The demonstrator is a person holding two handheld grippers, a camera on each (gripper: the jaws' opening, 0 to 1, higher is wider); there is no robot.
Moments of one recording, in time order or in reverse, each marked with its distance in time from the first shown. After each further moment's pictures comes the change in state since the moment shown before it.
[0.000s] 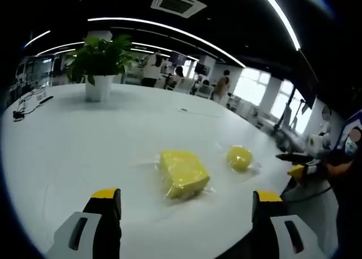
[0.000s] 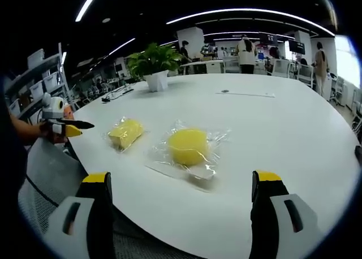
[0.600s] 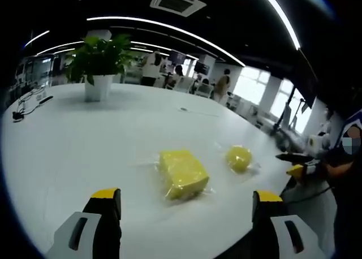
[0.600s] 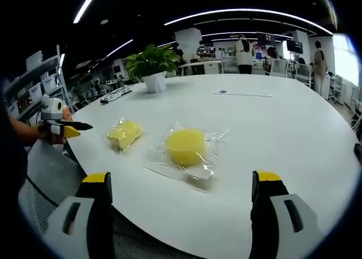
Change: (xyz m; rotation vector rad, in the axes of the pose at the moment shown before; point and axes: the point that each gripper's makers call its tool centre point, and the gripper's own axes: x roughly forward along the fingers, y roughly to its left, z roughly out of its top) left arm -0.003 -0.003 0.007 -0.001 -0.003 -0.002; right arm -0.001 -0.003 0.001 0.011 -0.007 -0.015
